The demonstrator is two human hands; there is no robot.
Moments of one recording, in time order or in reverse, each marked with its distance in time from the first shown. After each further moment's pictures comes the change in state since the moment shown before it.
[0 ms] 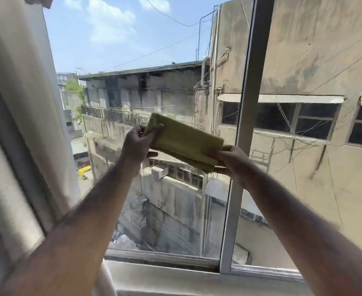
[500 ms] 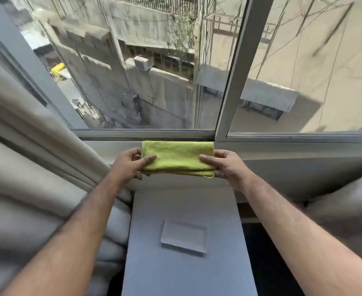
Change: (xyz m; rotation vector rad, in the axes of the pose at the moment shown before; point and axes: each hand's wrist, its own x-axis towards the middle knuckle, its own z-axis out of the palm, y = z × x) left_hand -0.222 -0.370 -0.050 0.252 -0.368 -0.660; right_hand -0.187 0.384 -0.004 0.086 0.152 0.713
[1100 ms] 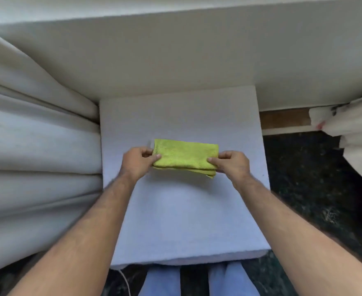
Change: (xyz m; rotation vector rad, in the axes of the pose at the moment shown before) left_hand 0.035 -0.412 0.132 0.365 -0.057 -0.462; right_hand 0.072 0.433 -0.019 -0.258 0.386 0.469
